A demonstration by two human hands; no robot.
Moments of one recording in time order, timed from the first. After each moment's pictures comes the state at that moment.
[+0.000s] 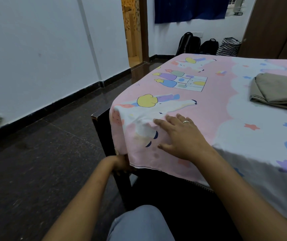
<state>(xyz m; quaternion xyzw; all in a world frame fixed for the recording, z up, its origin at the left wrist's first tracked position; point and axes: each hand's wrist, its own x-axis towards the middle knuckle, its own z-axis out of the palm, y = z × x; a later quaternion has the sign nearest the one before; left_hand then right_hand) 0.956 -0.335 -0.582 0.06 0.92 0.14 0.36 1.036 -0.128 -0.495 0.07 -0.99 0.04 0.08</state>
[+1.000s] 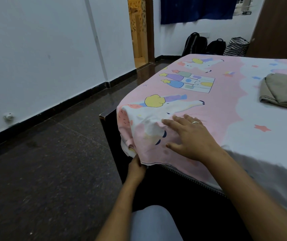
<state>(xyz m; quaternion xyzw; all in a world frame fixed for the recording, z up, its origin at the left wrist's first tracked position) 0.990 -0.306 -0.636 -0.01 0.84 0.54 0.06 1.036 -0.123 -0.498 0.07 -0.99 0.06 0.09</state>
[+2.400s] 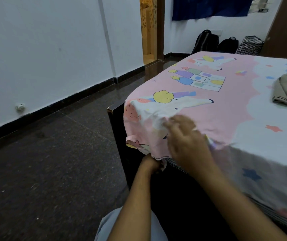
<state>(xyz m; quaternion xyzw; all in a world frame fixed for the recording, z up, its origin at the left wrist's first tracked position) 0.971 -0.275 -0.641 -0.06 0.83 0.49 0.26 1.052 -0.160 -0.525 0.17 -0.91 0.13 0.36</state>
